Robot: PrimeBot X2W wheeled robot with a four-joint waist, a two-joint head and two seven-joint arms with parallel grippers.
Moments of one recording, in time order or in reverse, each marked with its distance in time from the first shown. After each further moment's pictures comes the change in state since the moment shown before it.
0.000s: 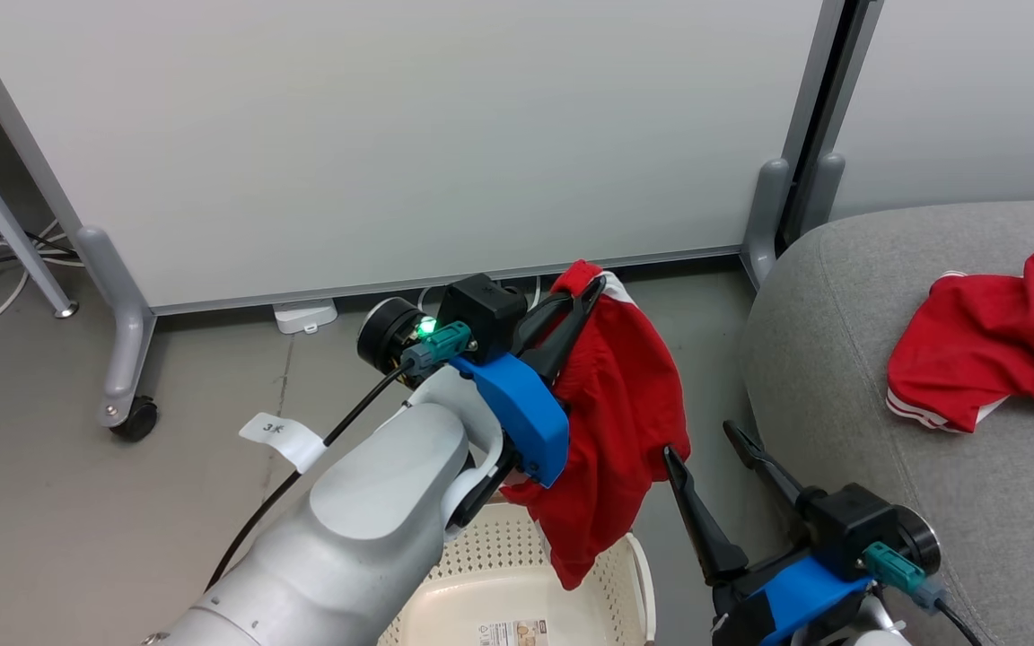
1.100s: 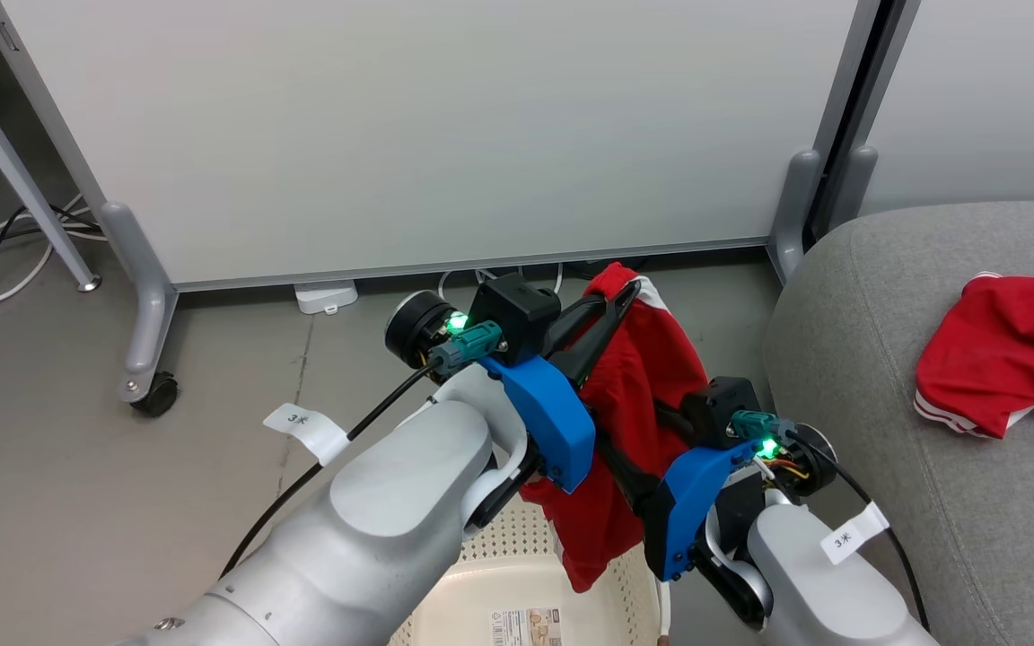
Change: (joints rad) left arm -0.035 -0.007 -0.081 -0.021 -0.044 0.000 0.000; right arm -0.431 0.000 0.239 0.598 0.176 0.000 0.068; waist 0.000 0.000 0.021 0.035
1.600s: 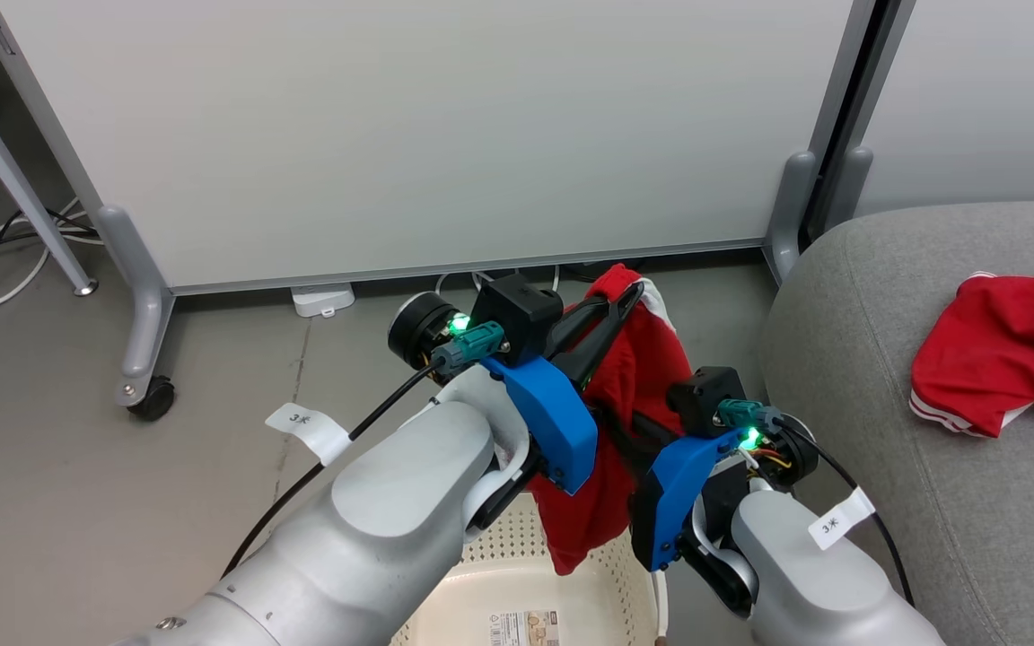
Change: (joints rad) left arm -0.003 0.000 -0.013 -0.004 -0.016 0.000 0.000; right arm -0.107 0.000 0.142 0.138 0.145 0.000 -0.083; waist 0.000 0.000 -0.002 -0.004
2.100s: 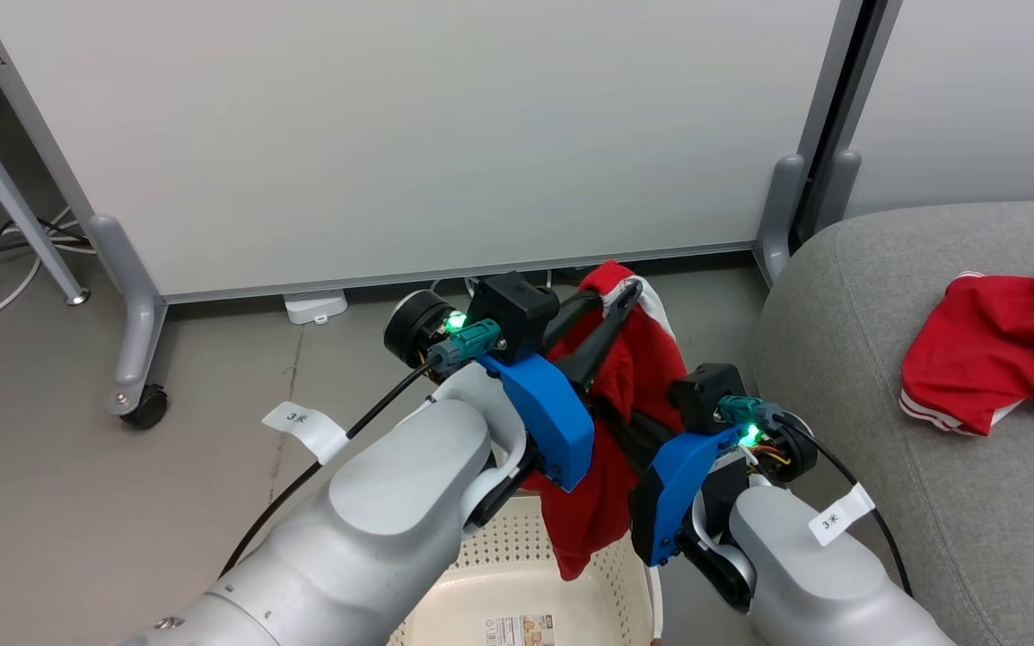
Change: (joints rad) left arm 0.000 0.000 0.009 0.007 0.006 0.000 0.000; right arm -0.042 0.000 0.065 0.077 0.061 0.000 -0.045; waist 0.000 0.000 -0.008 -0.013
